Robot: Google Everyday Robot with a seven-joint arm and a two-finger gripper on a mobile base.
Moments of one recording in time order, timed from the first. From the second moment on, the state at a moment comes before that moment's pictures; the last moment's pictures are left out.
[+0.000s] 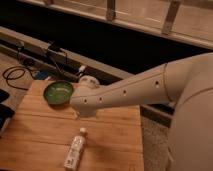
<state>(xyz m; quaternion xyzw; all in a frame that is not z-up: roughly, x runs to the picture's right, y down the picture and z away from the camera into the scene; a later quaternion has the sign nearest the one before) -0.102 0.149 0.724 -0.22 0.14 0.64 0.72</state>
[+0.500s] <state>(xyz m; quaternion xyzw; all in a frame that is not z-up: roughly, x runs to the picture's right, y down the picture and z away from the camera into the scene) -0.114 0.197 0.748 -0.25 0.22 0.62 0.71</state>
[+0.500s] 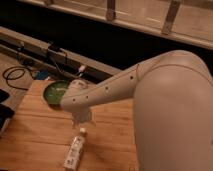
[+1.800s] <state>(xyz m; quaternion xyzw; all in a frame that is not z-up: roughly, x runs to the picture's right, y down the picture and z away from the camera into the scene) -0.138 0.252 0.779 -0.31 0.26 0.62 0.68</state>
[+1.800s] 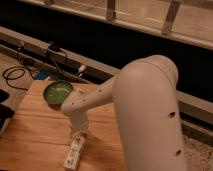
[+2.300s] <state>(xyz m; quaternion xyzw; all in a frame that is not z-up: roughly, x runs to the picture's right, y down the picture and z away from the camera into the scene) -0.153 0.261 0.776 -0.30 0.27 0.59 0.70</state>
